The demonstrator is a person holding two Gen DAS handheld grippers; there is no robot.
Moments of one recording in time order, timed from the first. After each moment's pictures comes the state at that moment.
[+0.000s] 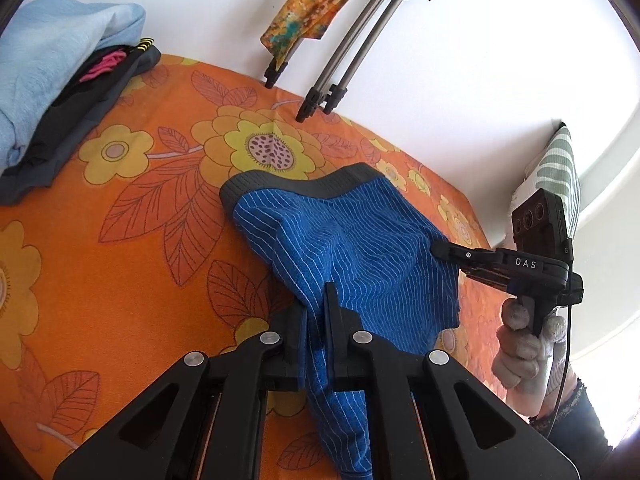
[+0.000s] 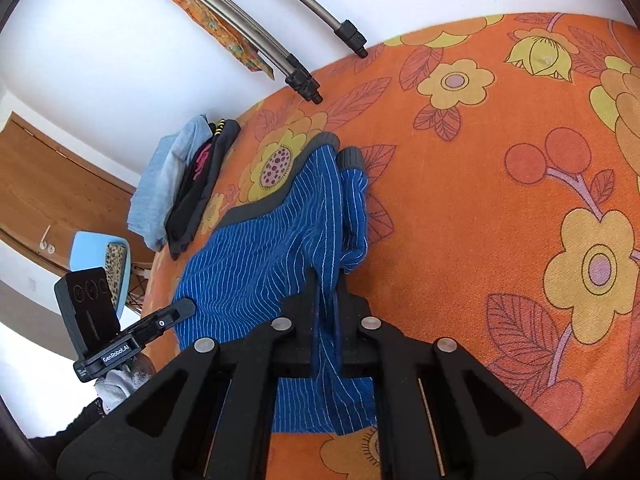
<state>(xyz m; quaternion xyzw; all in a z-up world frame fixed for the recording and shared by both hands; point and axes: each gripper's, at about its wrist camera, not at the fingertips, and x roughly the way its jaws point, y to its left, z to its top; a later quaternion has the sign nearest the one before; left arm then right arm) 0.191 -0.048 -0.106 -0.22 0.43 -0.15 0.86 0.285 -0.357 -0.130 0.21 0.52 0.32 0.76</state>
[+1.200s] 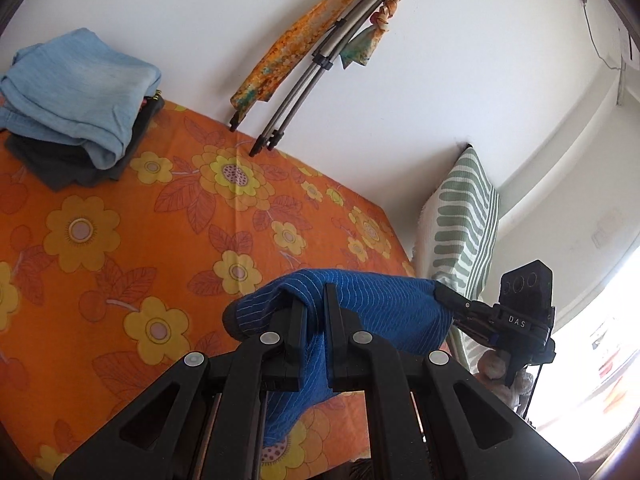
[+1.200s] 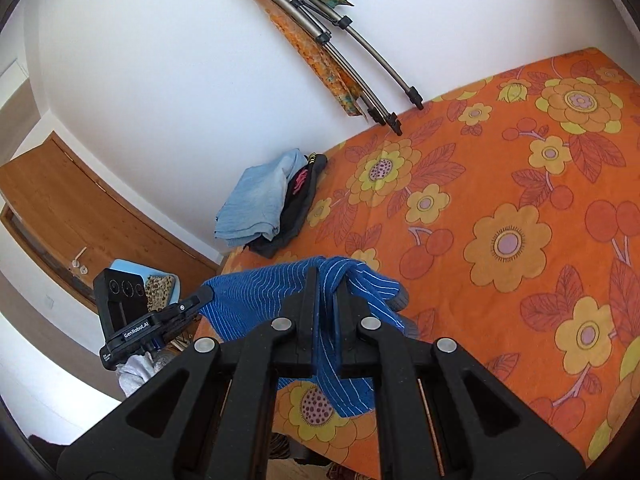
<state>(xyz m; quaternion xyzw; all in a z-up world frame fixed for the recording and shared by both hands) 0.041 0.009 -0.033 -0.26 0.37 -0.23 0.86 0.050 -0.340 -0.020 0.27 0.41 0.29 0.82</state>
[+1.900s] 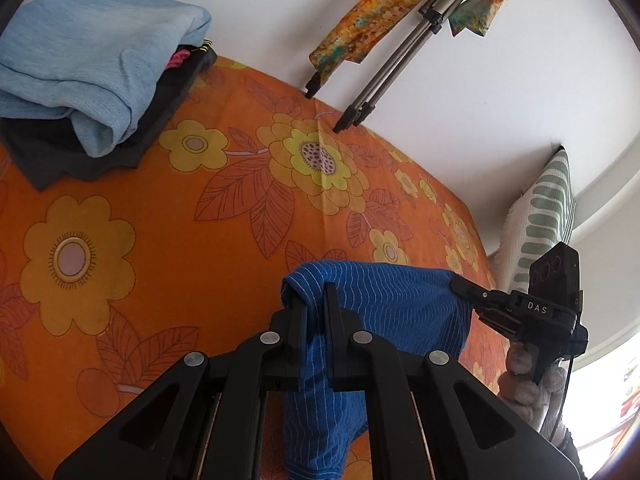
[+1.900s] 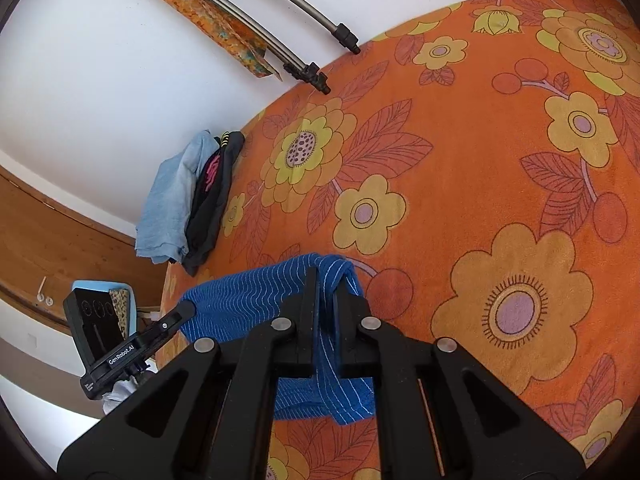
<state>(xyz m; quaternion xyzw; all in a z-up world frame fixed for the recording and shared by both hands) 0.156 0.013 -0.104 -0.25 0.44 -0.13 0.85 0.196 -0.318 -0.119 0.27 0.51 0.23 0.78</state>
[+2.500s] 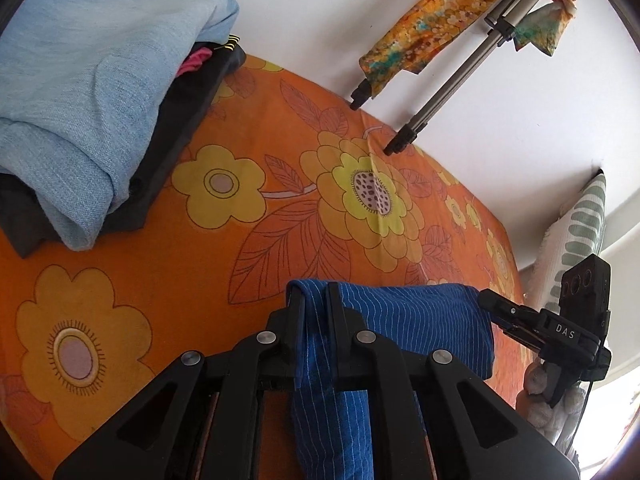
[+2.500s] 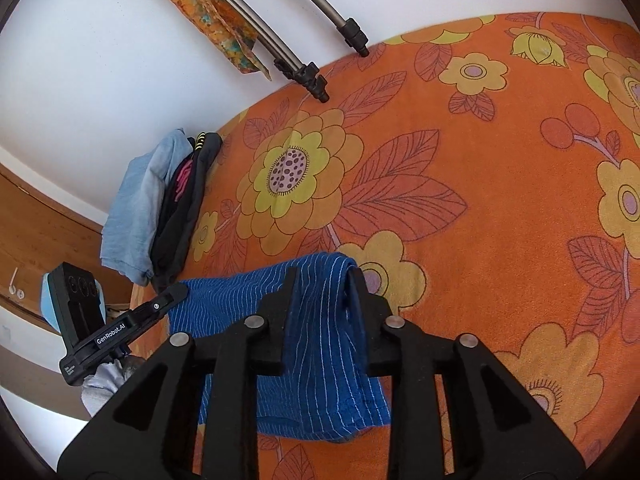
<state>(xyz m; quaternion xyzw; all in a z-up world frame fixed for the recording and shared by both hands) 0.223 0.039 -0.123 -0.24 0.46 -0.09 0.85 0.255 -0.285 -0.124 0.21 0.52 0.21 0.80</state>
